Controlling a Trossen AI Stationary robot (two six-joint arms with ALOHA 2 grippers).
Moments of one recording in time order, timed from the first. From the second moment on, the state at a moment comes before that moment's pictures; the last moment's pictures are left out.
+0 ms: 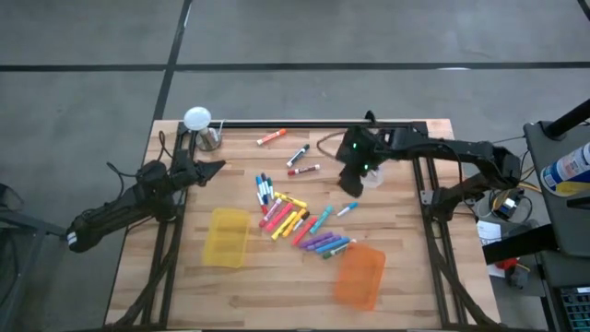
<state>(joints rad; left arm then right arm) 0.46 0.07 0.11 -0.04 0.04 -1.30 -0.30 1.41 1.14 -0.76 -0.27 0.15</state>
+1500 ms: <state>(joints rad) 0.46 0.07 0.11 -0.06 0.09 -1.29 -0.16 1.53 0.80 -0.54 -0.18 -0.25</state>
